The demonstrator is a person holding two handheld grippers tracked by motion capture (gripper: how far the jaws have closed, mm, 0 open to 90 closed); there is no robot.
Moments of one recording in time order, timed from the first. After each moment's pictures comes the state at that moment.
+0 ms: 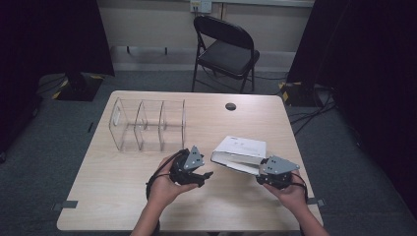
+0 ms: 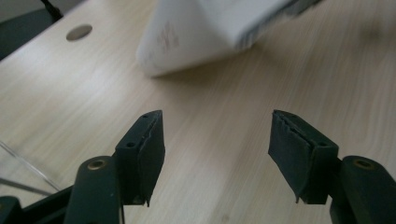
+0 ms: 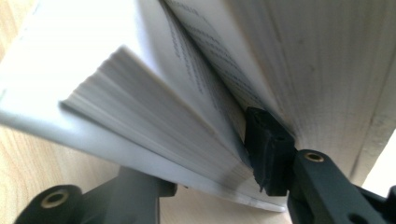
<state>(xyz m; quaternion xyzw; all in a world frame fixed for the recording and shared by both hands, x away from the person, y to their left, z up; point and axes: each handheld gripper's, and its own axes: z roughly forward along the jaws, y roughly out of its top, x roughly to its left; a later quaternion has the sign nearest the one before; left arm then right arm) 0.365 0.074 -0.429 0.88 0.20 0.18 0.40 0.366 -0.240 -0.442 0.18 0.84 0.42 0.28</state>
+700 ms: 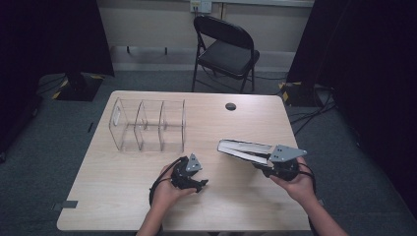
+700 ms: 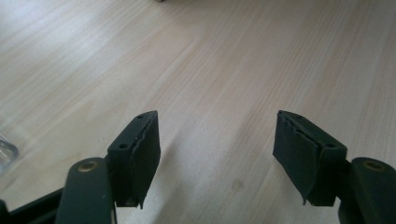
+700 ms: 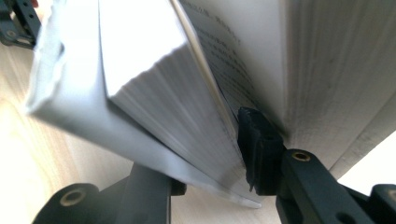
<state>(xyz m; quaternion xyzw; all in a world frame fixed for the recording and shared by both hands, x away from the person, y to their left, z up) 0.380 0.079 -0.486 0.88 0.26 0.13 0.37 0.377 -0.250 -0.410 0.21 0.86 0.41 0.23</state>
